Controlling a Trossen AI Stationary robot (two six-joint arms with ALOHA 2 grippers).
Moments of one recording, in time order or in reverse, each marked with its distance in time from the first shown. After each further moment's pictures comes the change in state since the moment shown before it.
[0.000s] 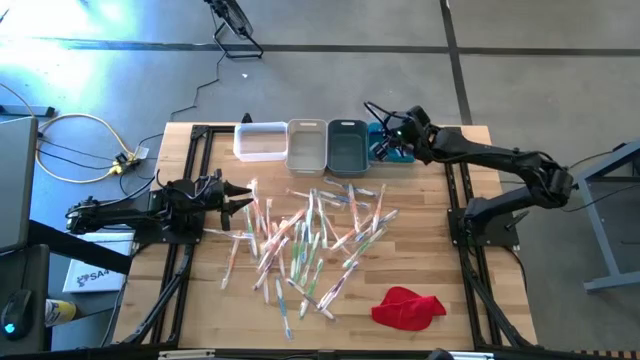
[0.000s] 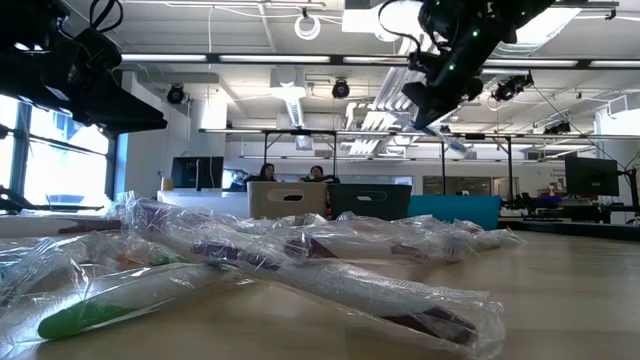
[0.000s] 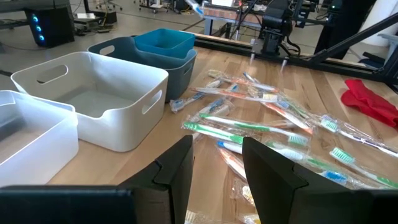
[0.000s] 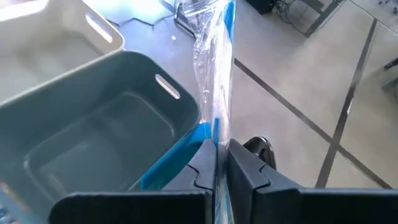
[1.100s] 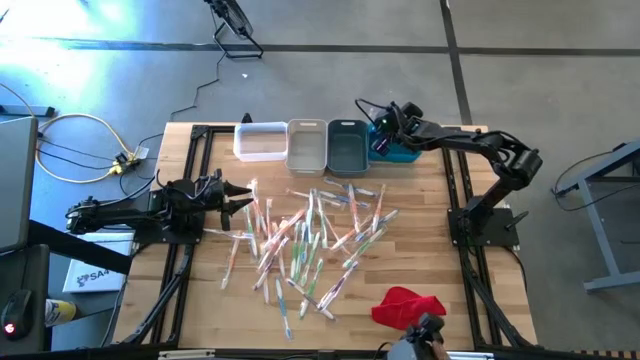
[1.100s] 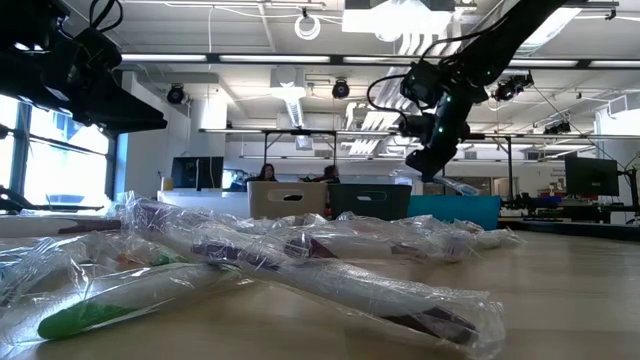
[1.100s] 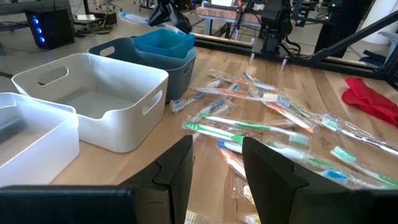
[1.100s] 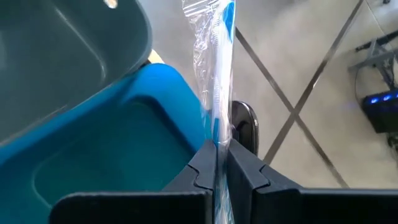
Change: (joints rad) left arm 0.000 0.000 0.000 0.000 0.000 0.011; right arm -0.193 0.283 -0.001 0.107 -0.005 -0.255
